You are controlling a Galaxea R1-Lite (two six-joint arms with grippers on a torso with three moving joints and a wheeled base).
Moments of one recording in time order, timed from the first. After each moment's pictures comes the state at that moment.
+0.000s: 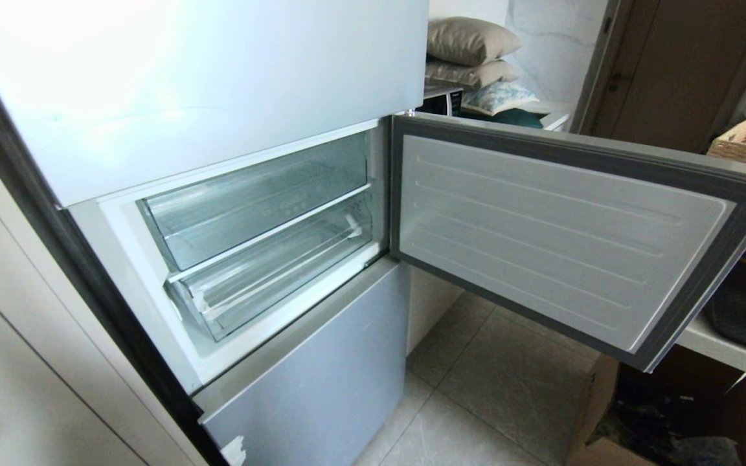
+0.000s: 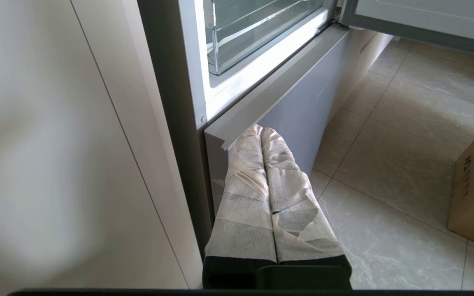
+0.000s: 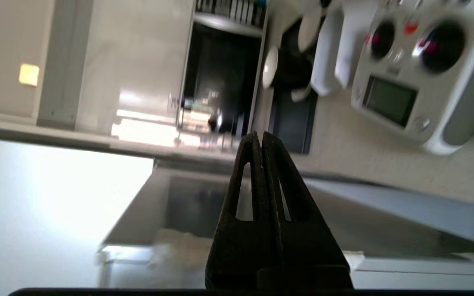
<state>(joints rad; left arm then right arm) -0.01 0.00 -0.02 0.04 0.00 0.00 -0.76 1.98 -1.21 -0.75 0.95 1.25</state>
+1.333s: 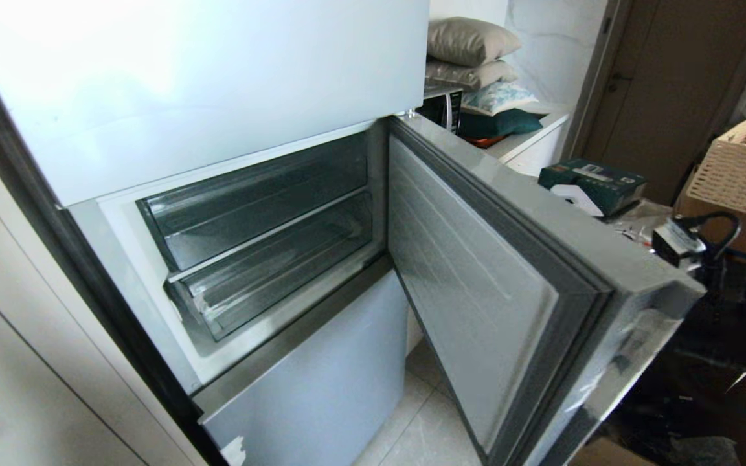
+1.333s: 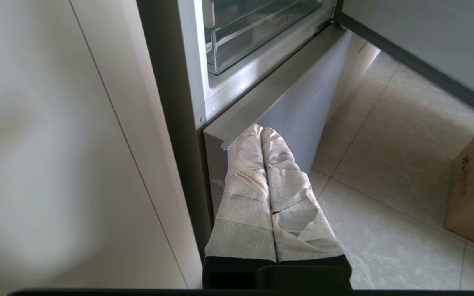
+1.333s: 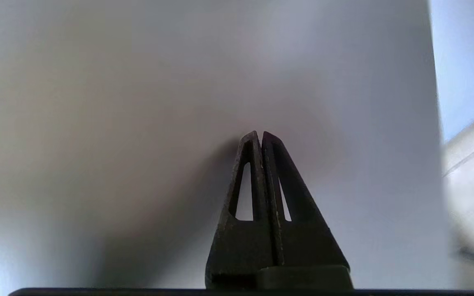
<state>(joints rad) -0.01 0.00 -0.02 0.04 0.00 0.00 0.23 1.51 -0.59 -0.69 0.56 0.78</state>
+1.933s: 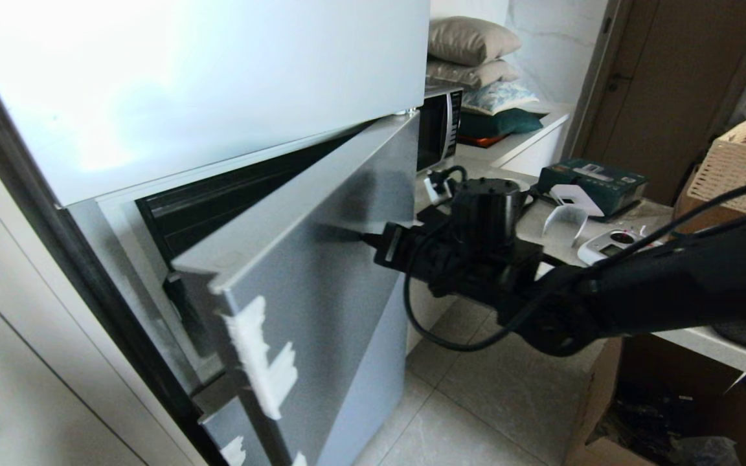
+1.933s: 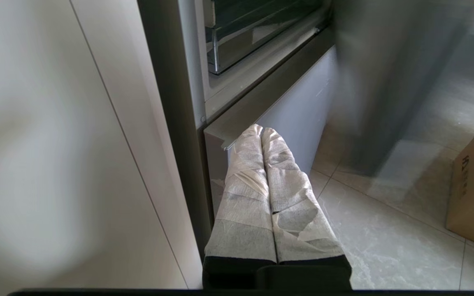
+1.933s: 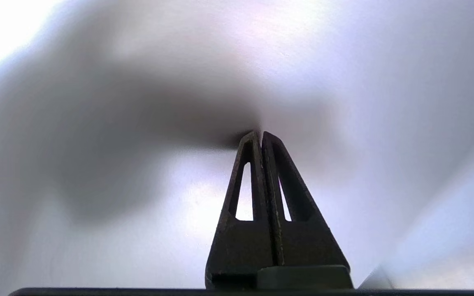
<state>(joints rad) -0.01 0.00 -0.02 0.04 0.00 0.00 0.70 2.11 -1.36 -0.70 0.11 0.60</state>
